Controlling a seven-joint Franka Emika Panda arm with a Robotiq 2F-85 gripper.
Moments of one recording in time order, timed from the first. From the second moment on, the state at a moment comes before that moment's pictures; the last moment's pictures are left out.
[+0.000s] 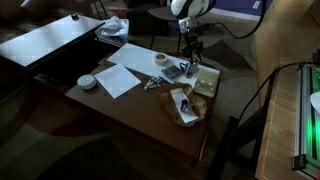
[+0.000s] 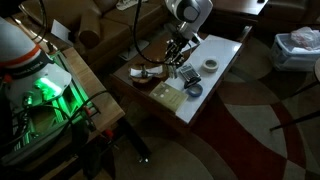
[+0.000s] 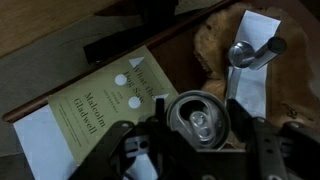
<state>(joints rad) -0.19 1.14 -0.10 -1.33 0.16 1.83 -0.01</state>
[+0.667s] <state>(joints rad) -0.20 1.29 -0.10 -1.12 0.16 1.68 0.00</state>
